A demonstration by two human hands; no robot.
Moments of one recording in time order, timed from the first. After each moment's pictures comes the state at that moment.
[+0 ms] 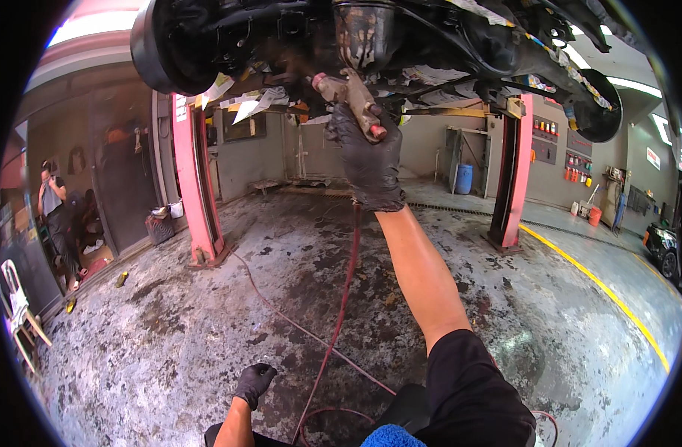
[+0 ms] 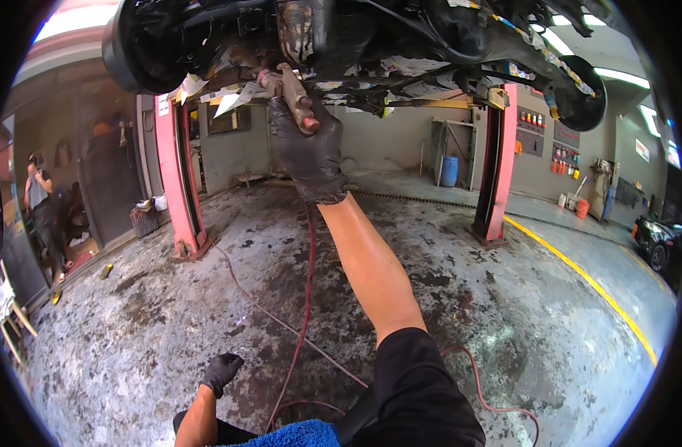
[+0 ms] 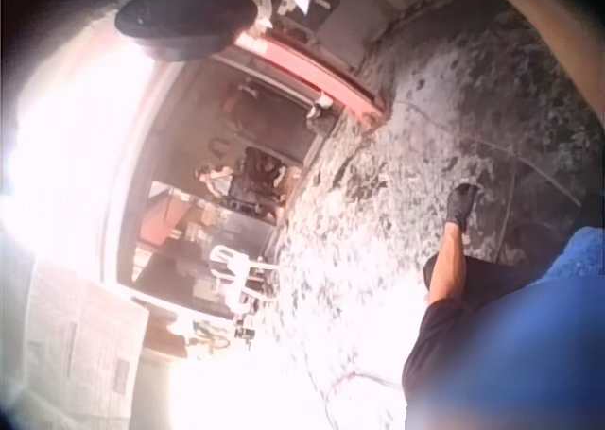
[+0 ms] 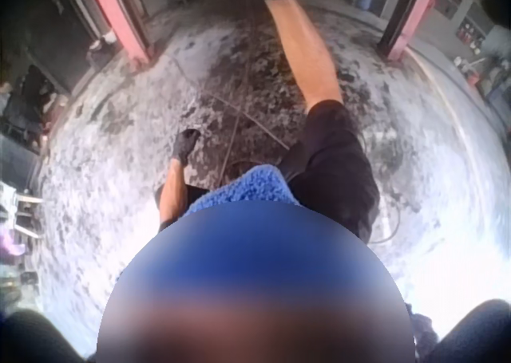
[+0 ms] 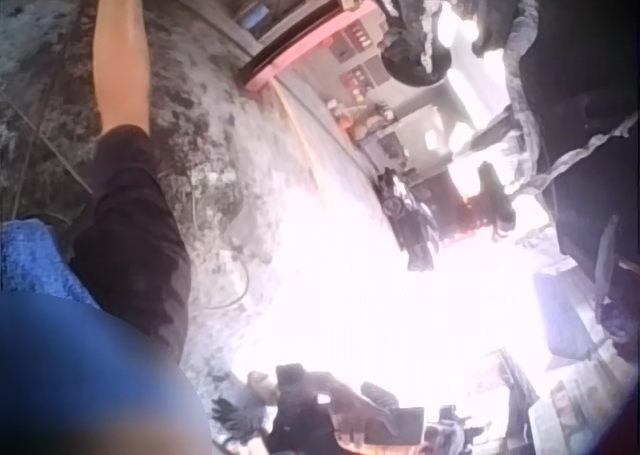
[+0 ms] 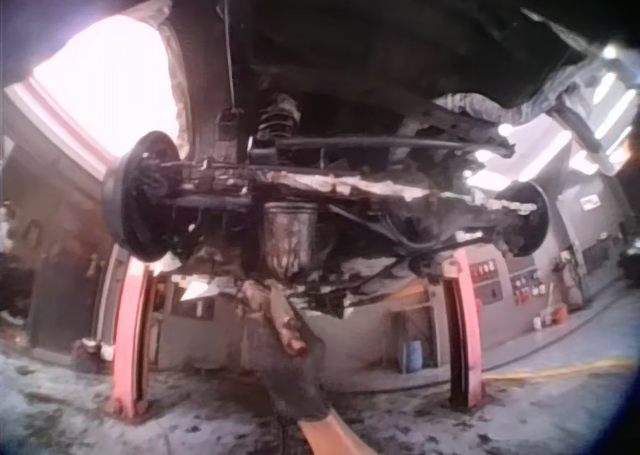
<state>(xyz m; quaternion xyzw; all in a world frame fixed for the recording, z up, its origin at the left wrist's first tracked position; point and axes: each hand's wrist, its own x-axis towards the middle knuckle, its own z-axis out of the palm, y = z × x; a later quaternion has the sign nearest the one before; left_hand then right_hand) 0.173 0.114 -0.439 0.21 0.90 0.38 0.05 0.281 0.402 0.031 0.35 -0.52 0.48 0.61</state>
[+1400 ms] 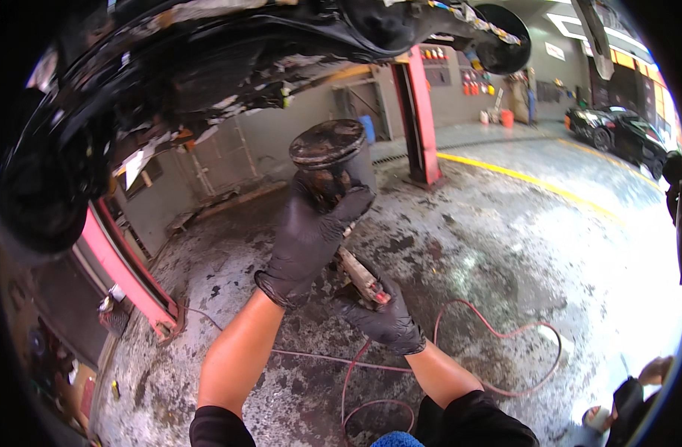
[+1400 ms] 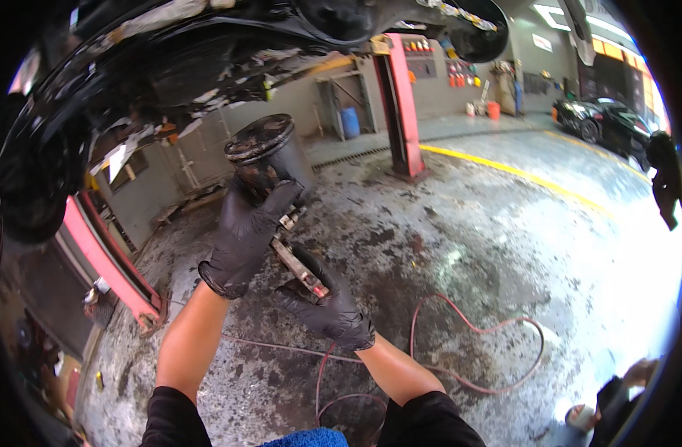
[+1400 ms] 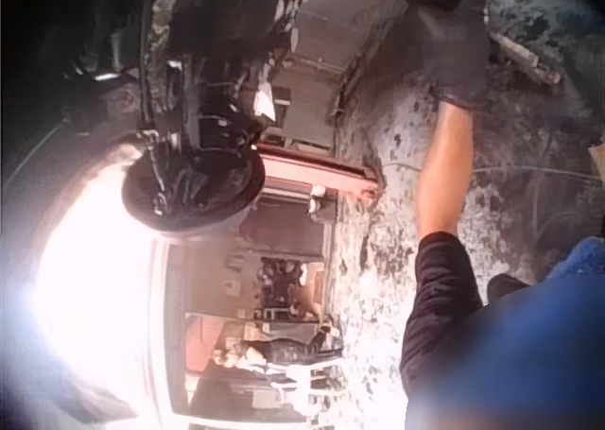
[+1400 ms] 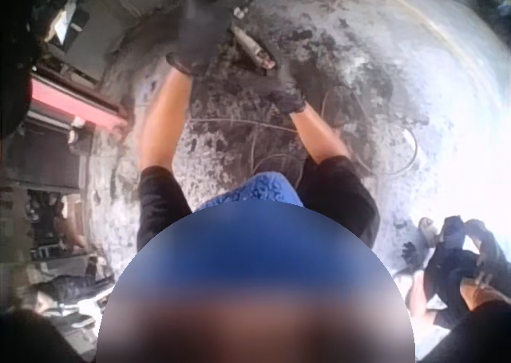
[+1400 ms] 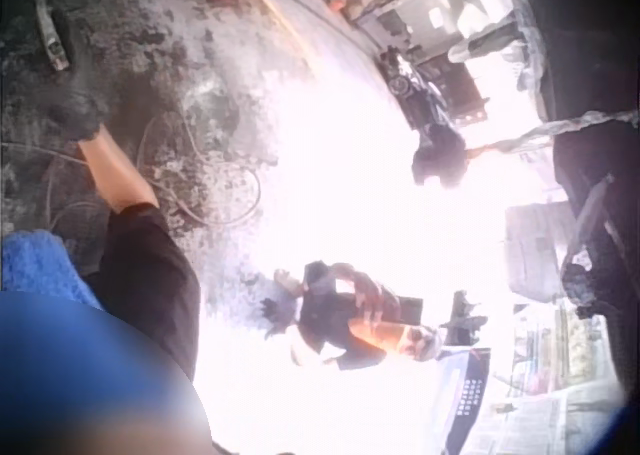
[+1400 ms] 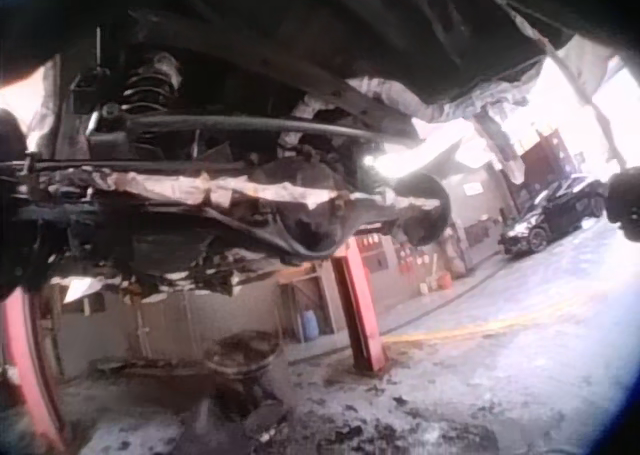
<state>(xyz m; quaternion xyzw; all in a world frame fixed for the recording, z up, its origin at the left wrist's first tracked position) 0.279 0.396 0.061 0.65 0.36 0.65 0.16 0.385 0.421 -0.091 -0.02 -0.60 0.61 0.52</state>
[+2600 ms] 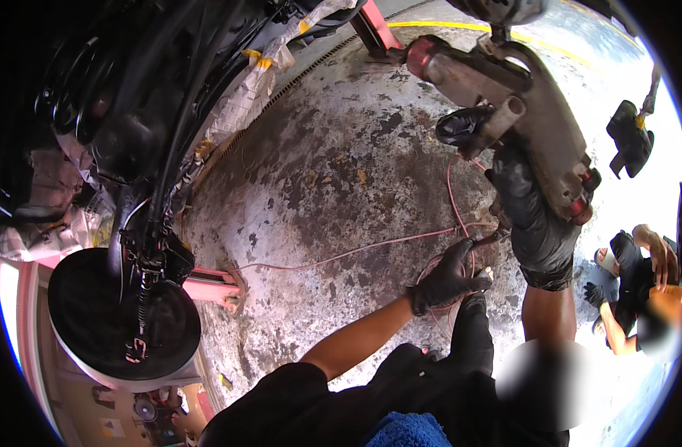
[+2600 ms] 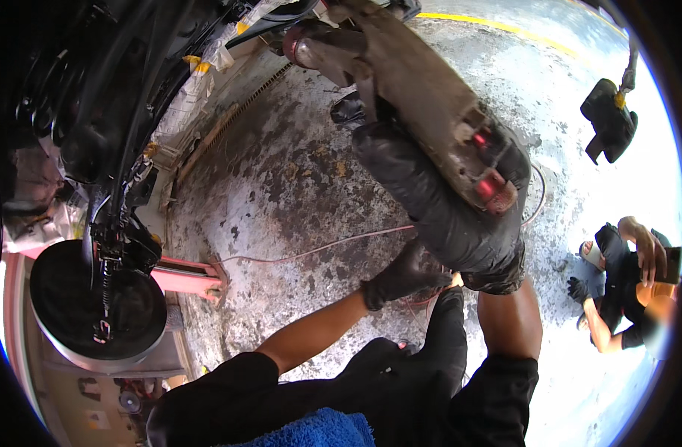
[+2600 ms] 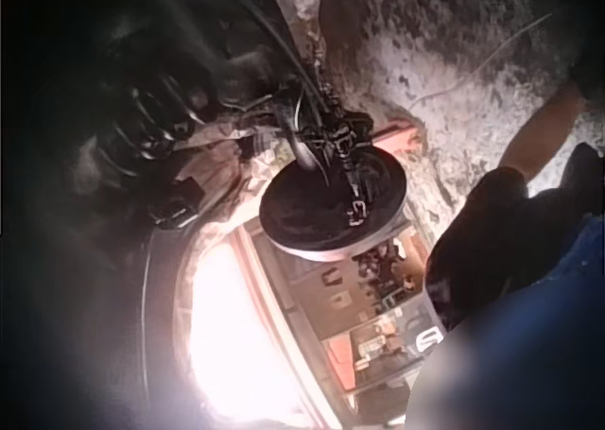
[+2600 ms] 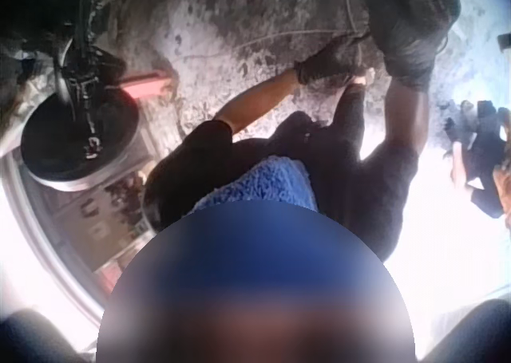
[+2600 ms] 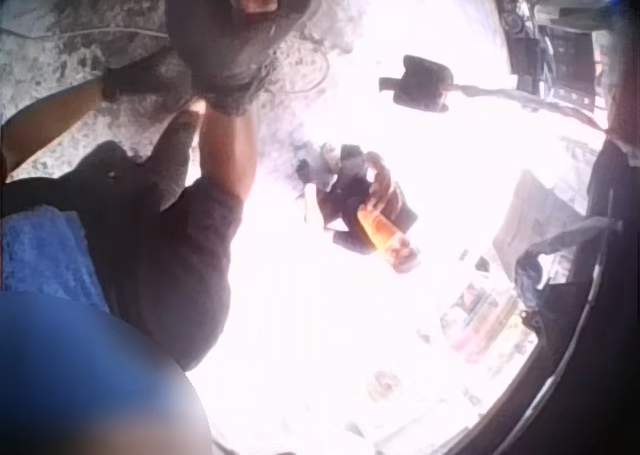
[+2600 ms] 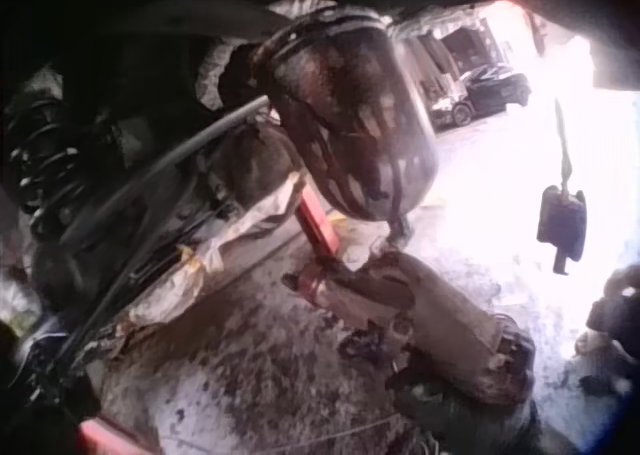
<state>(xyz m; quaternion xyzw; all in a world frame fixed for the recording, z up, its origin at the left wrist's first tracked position) 0.365 0.269 -0.008 0.74 0.38 0.27 0.49 0.528 0.279 0.222 -0.29 -0.60 0.31 0.67</state>
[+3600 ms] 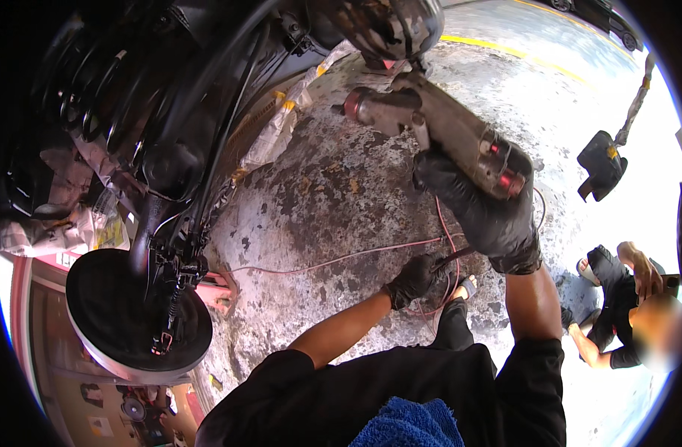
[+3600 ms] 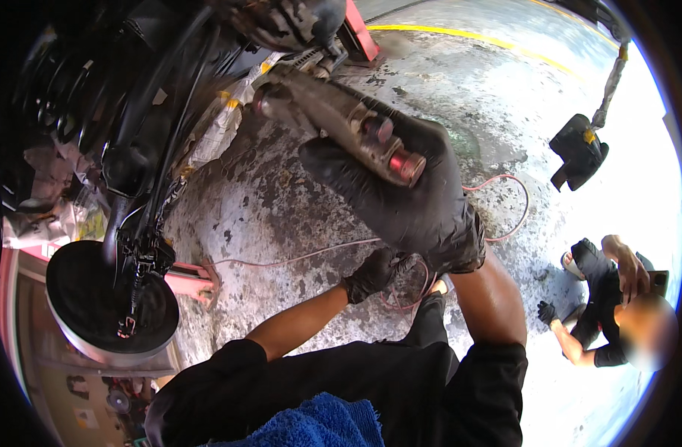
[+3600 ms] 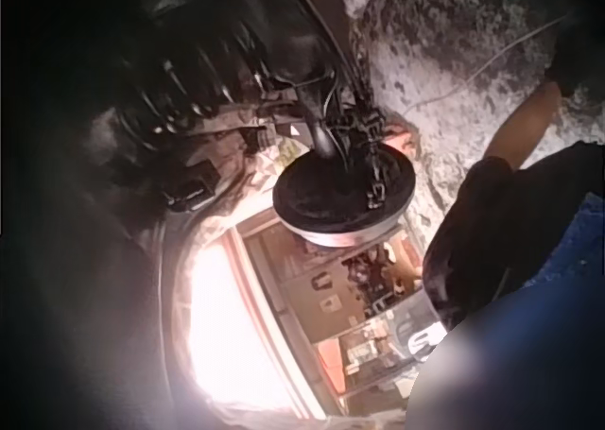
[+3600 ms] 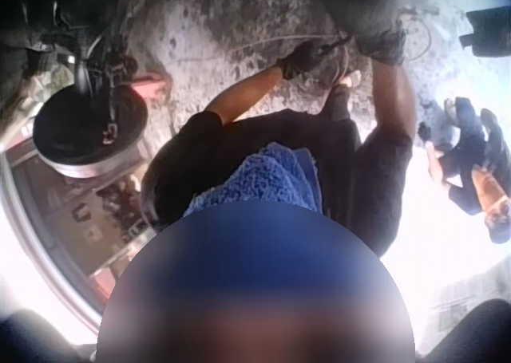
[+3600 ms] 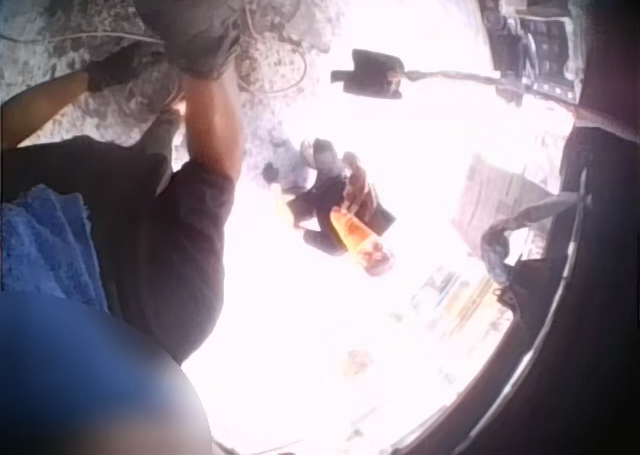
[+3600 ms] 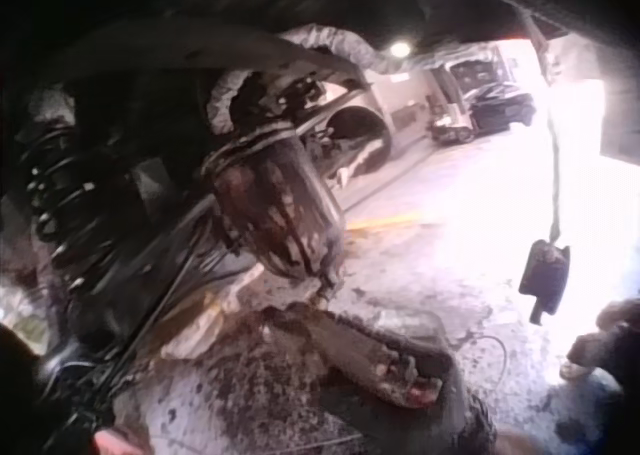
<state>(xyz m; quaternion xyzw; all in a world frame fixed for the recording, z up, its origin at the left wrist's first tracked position) 0.341 0.286 -0.028 0.76 0.43 0.32 0.37 0.523 0.297 0.309 -0.28 -0.64 0.35 0.62</state>
